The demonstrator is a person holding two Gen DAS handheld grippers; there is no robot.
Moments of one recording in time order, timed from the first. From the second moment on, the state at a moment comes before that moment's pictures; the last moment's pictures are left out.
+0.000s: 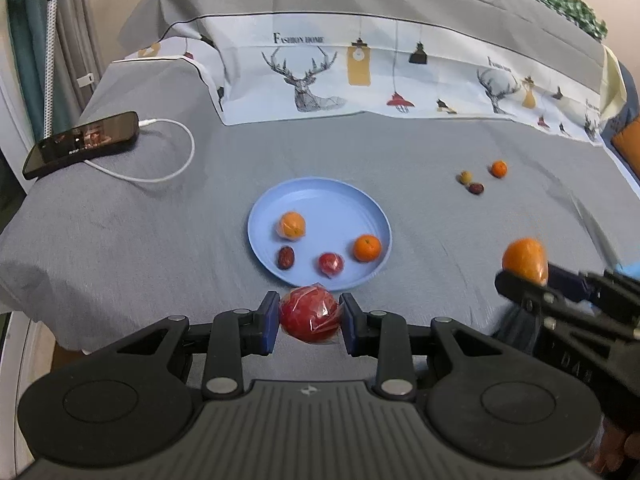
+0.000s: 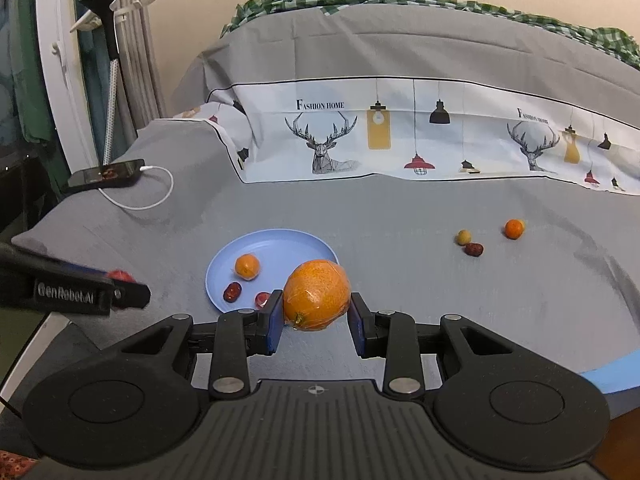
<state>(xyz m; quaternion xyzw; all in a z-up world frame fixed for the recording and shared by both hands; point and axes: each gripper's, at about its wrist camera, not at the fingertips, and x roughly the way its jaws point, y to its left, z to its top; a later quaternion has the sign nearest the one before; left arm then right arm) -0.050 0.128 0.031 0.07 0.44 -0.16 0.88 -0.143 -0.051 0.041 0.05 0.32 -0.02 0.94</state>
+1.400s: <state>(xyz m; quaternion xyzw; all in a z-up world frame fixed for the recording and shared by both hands) 0.161 0.052 -0.077 0.14 0.45 -0.13 0.87 0.064 -0.042 -0.067 0.02 0.42 -0.01 0.91</state>
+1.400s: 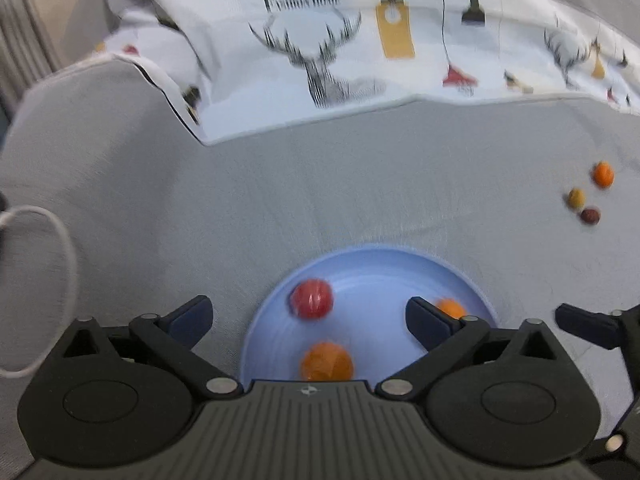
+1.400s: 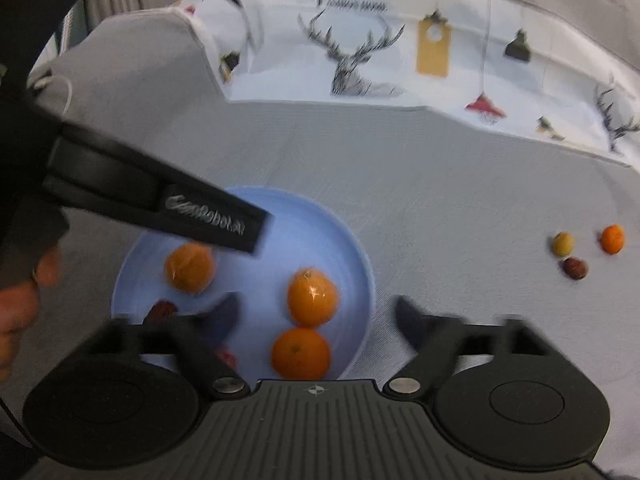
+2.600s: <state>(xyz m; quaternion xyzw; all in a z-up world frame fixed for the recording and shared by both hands) -0.070 0.113 0.044 0.10 0.44 -0.11 0.89 -0.169 -0.058 0.072 0.06 0.27 -0.01 0.96</state>
